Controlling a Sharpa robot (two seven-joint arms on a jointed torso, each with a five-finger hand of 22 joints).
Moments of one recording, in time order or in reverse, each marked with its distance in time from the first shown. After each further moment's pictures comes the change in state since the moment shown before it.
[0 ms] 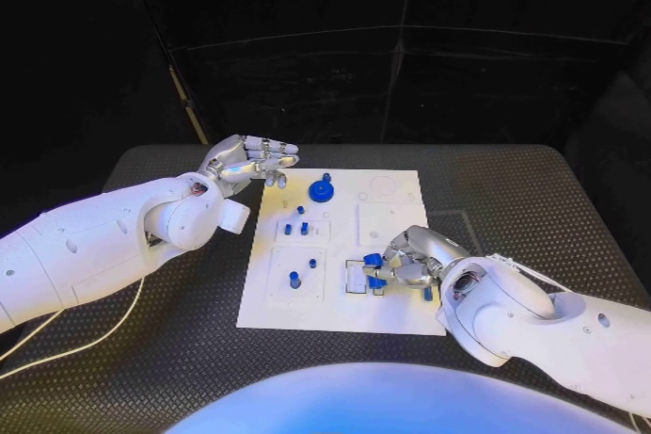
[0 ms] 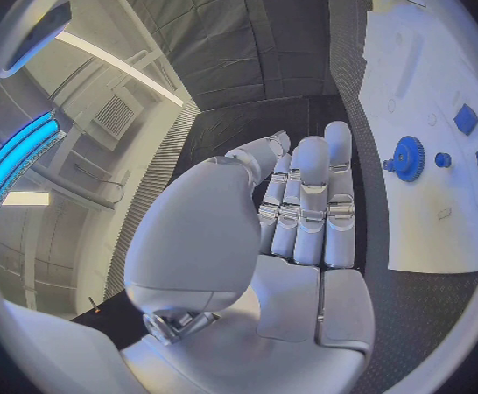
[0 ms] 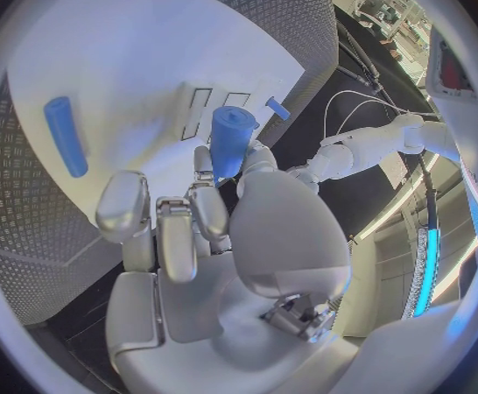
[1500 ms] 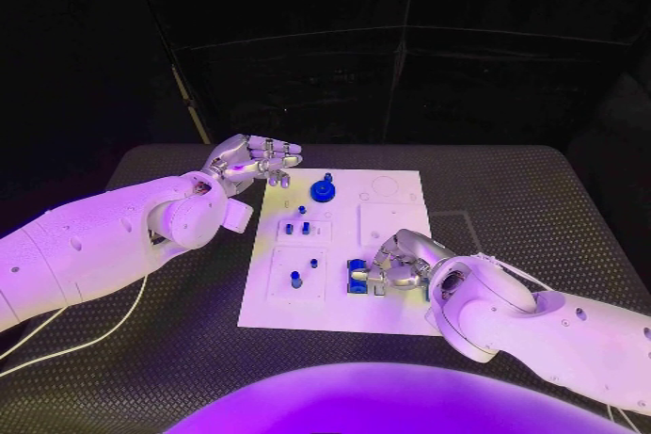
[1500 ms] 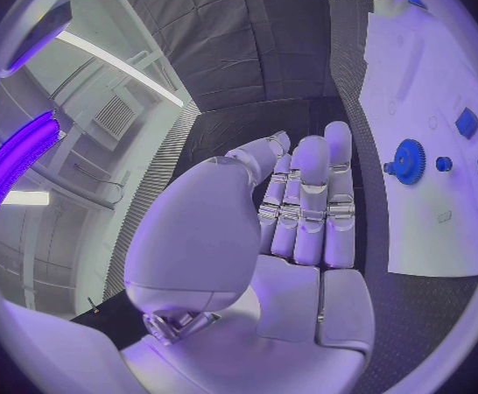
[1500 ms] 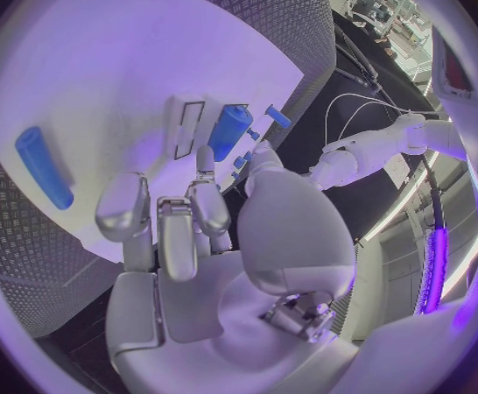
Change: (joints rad) left arm 0.000 0.000 0.000 0.000 0.000 0.004 -0.002; left_hand 0.000 0.000 0.000 0.000 0.000 0.000 0.000 0.000 0.000 -0.007 0.000 0.004 0.000 0.000 0.000 -0.005 -0.003 0.000 -0.003 0.003 -0.004 0.000; right arm 0.000 0.063 0.000 -0.051 0.030 0.045 -0.003; right_hand -0.052 -0.080 0.070 -0.044 -0.258 -0.004 0.004 -0.001 0.065 0.000 0.000 -0.048 0.007 0.000 0.000 0.000 0.001 0.000 0.000 0.000 0.000 -0.004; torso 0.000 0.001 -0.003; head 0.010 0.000
